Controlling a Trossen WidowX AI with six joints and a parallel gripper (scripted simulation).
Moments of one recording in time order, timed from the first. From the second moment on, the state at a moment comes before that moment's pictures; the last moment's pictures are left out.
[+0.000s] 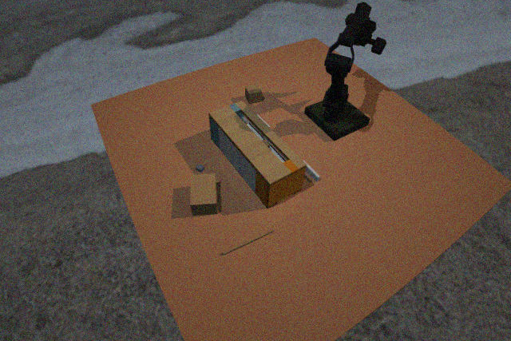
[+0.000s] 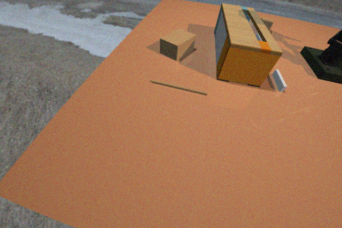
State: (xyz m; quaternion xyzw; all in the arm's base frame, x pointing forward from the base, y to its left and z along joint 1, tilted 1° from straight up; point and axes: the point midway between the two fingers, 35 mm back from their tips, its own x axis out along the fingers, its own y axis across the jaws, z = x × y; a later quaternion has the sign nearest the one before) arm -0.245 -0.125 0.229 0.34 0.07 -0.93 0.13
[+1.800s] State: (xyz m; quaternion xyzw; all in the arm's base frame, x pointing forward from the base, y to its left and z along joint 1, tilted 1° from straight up) arm 0.306 -0.015 0.162 0.56 0.58 -0.39 0.45
